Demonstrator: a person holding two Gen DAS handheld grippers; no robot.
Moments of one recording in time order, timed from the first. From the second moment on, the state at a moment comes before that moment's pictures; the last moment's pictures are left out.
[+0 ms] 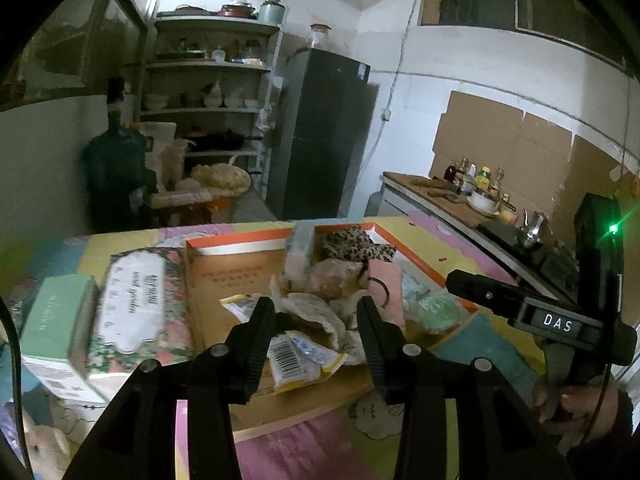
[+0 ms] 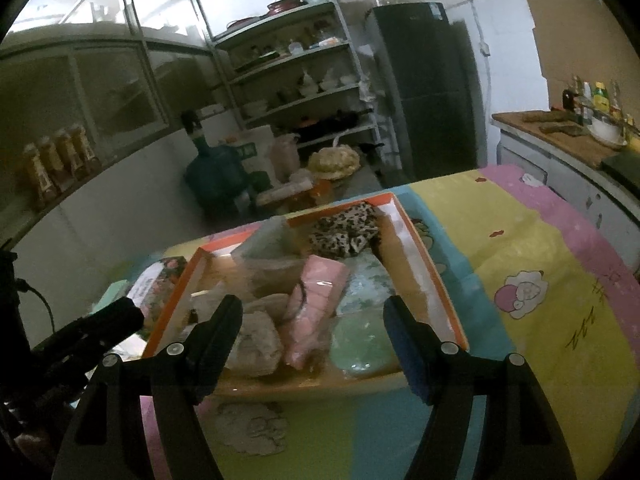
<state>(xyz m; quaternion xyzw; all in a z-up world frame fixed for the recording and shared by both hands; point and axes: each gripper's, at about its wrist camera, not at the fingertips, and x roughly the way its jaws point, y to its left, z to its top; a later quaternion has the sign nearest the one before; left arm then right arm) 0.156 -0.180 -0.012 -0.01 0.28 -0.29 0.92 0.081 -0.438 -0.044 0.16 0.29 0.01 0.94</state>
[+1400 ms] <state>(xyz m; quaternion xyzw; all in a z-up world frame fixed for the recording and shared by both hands) 0.108 -0.008 0.001 -0.07 0.24 -0.17 0.95 0.076 -0.264 -0.004 0.07 0.28 0.15 0.94</state>
